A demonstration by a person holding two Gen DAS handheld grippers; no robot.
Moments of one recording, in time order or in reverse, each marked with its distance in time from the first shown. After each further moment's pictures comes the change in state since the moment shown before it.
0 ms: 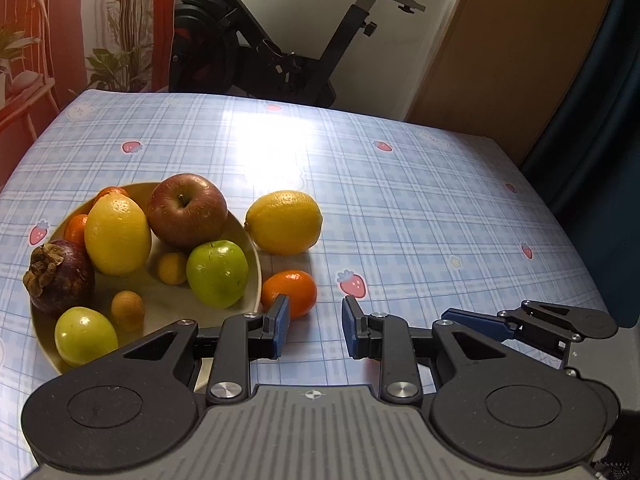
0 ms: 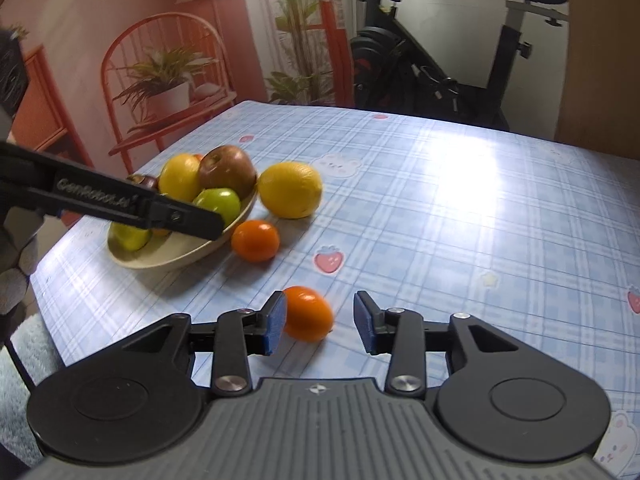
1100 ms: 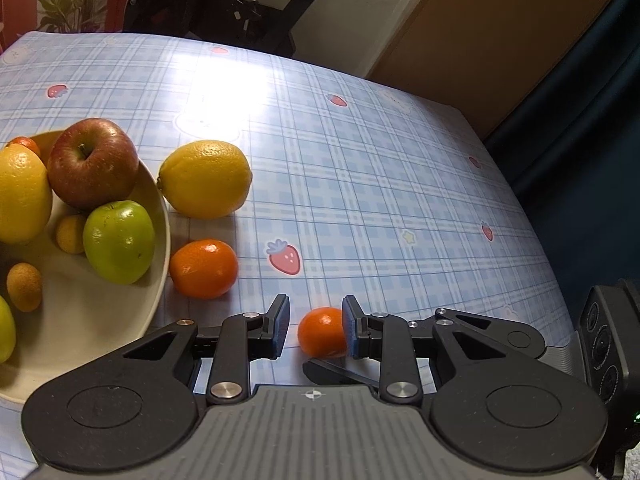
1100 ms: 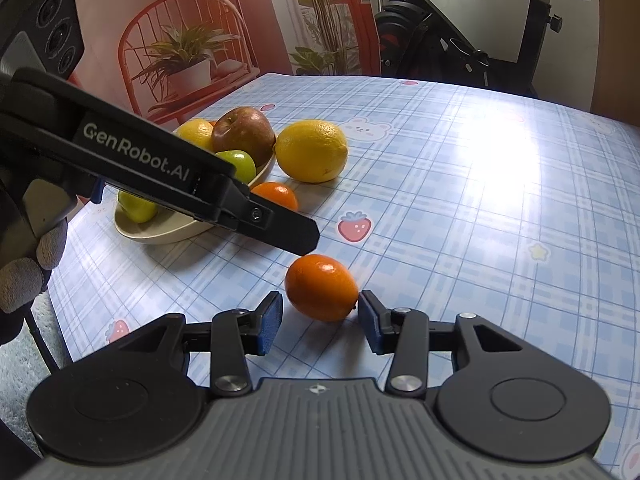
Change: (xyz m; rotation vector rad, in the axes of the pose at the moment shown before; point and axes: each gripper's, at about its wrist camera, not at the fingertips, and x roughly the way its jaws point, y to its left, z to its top) left arm 0.047 -0.016 0.003 -0.056 0.137 -0.184; right arm 0.032 -0.010 -0.012 0.011 0.060 0.085
